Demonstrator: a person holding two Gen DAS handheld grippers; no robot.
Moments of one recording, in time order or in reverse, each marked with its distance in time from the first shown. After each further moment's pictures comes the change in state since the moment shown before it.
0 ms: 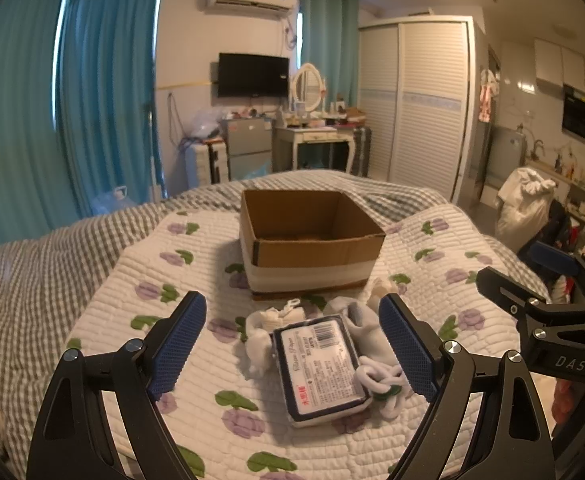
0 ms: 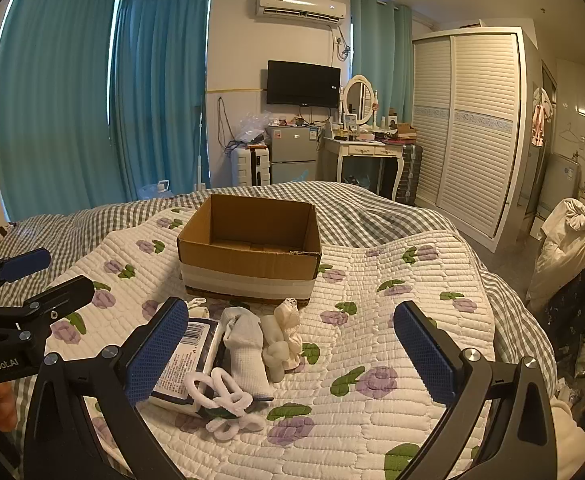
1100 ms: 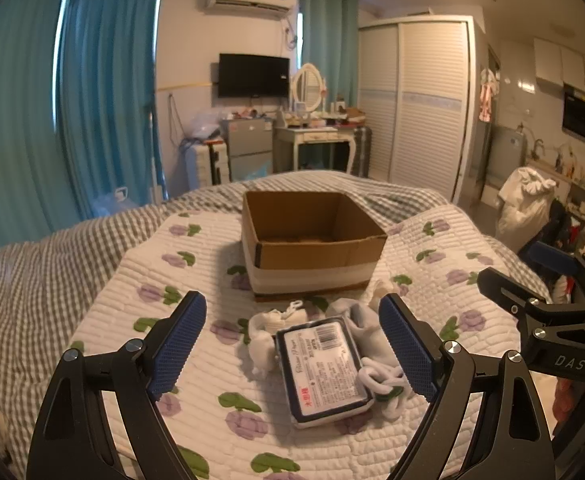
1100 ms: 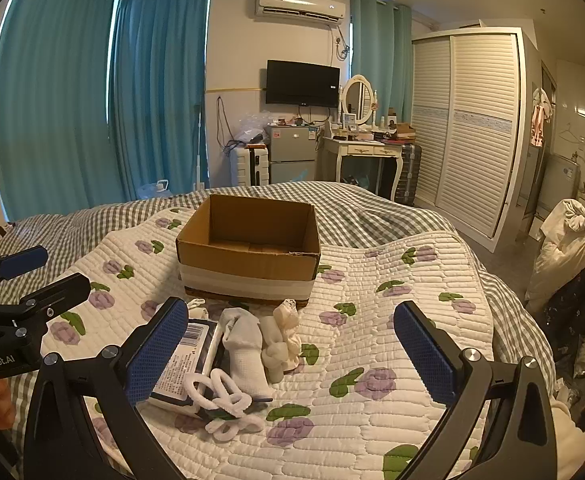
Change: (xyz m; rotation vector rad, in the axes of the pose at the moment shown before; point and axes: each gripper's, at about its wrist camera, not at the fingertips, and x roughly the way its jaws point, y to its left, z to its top) left arm 0.001 0.001 0.003 0.003 0.000 0.004; right arm 0.003 -0.001 0.002 0.002 0.002 -0.002
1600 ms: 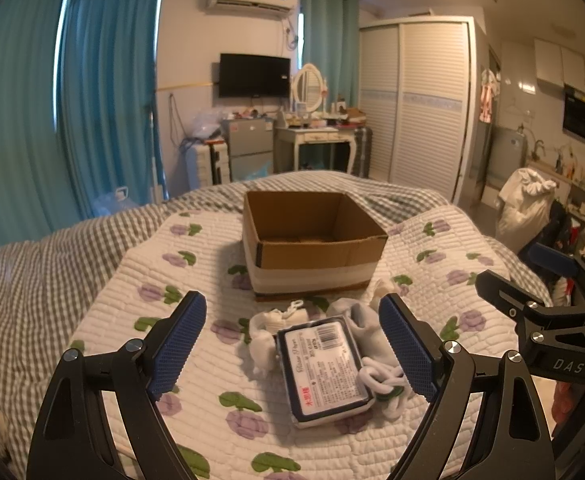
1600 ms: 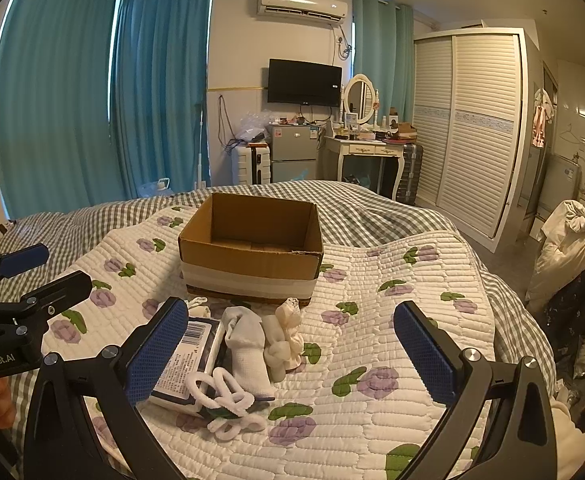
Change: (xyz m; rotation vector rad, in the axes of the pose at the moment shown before) left arm 0.000 0.000 0.000 0.000 -0.001 0.000; right arm 0.001 0.001 -0.001 -0.001 0.002 0.000
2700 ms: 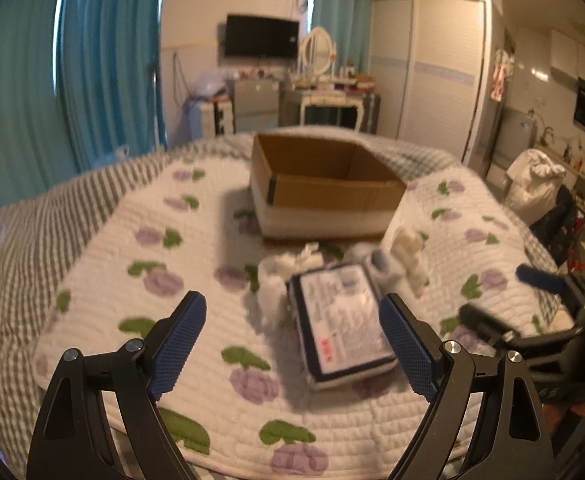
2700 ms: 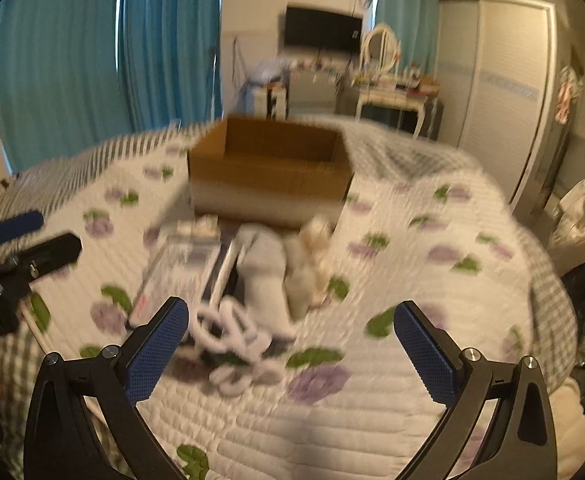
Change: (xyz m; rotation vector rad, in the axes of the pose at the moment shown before) left arm 0.033 0.019 -0.040 -0.044 0.153 0.009; right arm 0.052 0.019 -0.054 -0.043 0.234 0.055
